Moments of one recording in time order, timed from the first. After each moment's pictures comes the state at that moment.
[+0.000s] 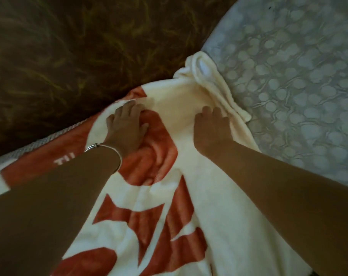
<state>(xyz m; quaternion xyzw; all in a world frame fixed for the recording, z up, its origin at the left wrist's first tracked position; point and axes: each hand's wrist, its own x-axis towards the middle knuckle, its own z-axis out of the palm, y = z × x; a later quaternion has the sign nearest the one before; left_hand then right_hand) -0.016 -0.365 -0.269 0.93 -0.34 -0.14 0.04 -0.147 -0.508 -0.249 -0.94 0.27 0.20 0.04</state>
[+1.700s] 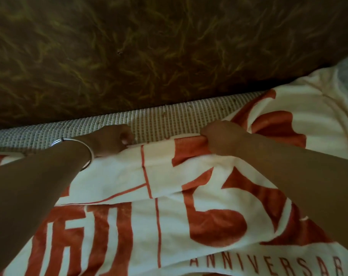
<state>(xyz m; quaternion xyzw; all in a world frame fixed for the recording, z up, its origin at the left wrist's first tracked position) 0.100 0.006 -0.218 0.89 -0.20 -0.40 0.10 -0.012 -0.241 -0.212 -0.95 0.02 0.30 0.11</state>
